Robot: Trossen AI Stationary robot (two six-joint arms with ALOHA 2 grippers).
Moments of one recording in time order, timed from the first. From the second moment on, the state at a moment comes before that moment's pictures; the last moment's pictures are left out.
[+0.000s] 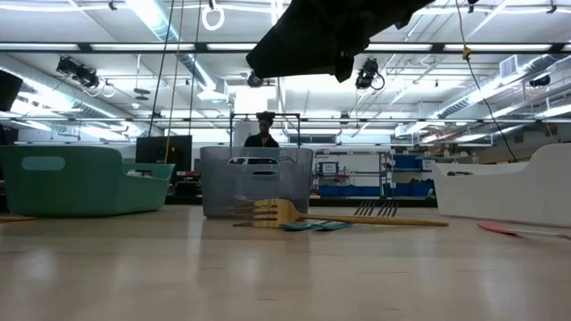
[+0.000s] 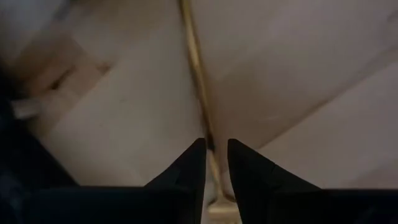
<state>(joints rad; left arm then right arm) -0.89 1.55 0.79 -0.90 -0.12 -1.77 0.39 1.80 1.10 0.19 0.48 0.23</state>
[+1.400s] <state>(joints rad) -0.90 1.47 0.74 -0.86 0.05 -1.79 0.39 1.80 1.10 0.19 0.49 0.23</state>
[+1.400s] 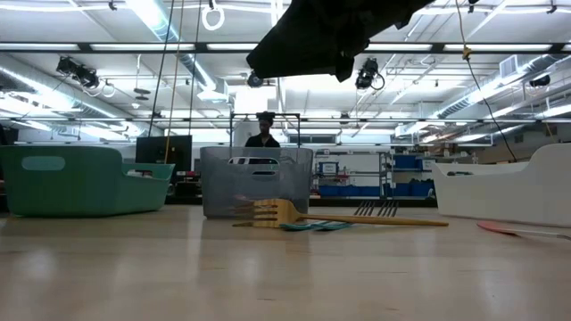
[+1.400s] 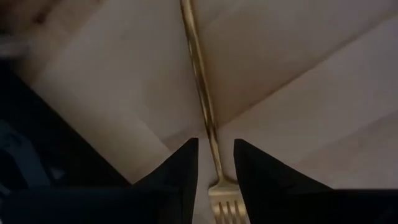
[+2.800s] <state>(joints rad) -0.83 1.47 0.80 -0.84 -0.20 -1.40 0.37 1.80 1.16 -0.02 0.31 0.27</state>
